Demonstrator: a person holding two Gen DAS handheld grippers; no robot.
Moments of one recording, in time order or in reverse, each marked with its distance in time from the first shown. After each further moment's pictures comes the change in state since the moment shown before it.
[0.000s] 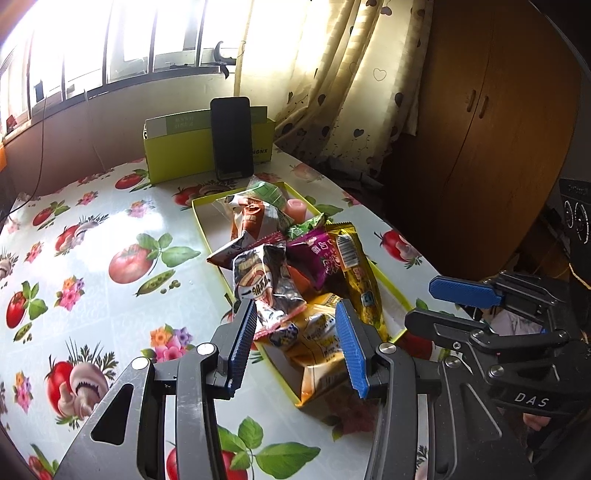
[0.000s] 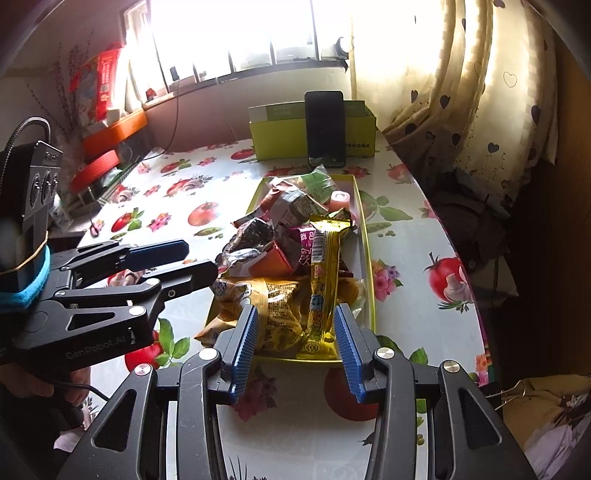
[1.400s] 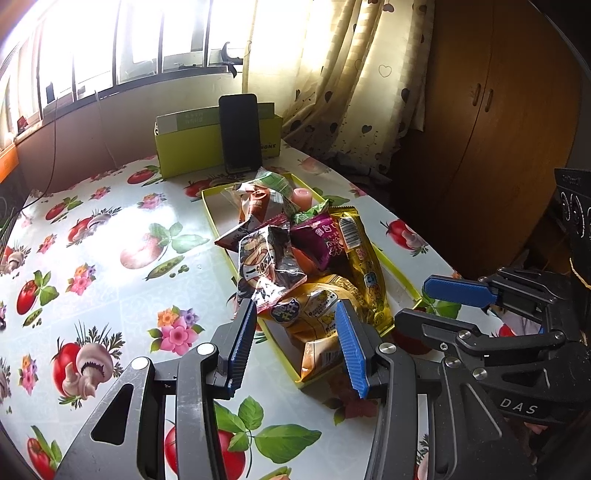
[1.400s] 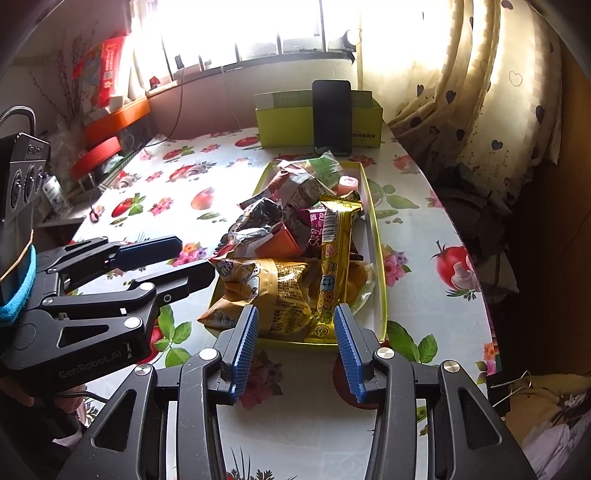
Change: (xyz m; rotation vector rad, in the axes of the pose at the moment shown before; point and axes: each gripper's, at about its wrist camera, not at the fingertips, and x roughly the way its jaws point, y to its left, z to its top) left arm -0.007 -0.007 -0.016 0.006 -0.001 0.056; right arm 0.005 0.009 -0.013 -0.021 0.021 -0.012
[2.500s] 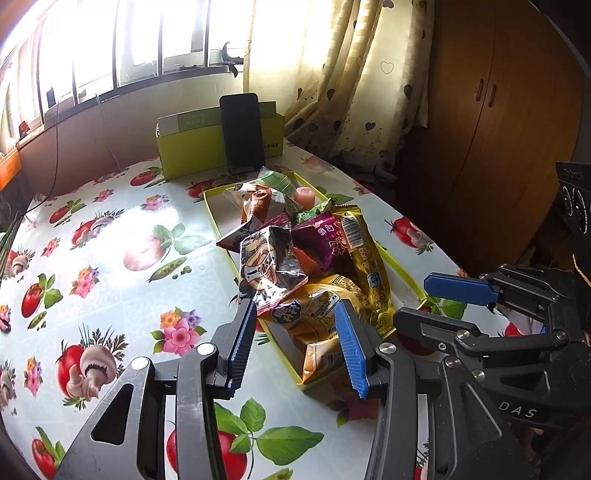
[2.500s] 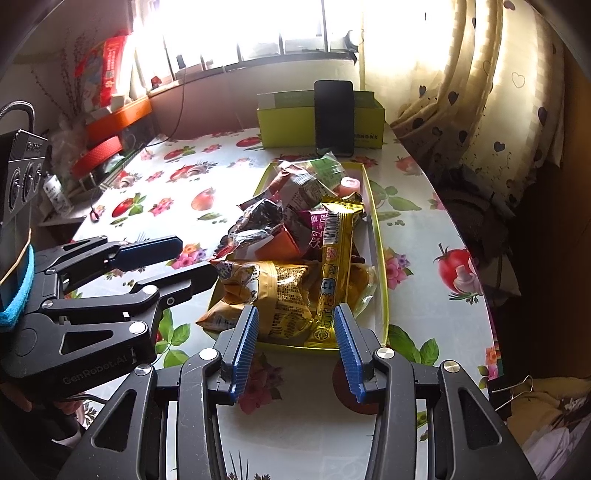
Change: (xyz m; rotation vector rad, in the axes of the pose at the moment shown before) left arm 0.003 -0.004 0.001 0.011 0.006 0.025; right arm 0.004 0.004 0.000 -0.009 -0.002 0.007
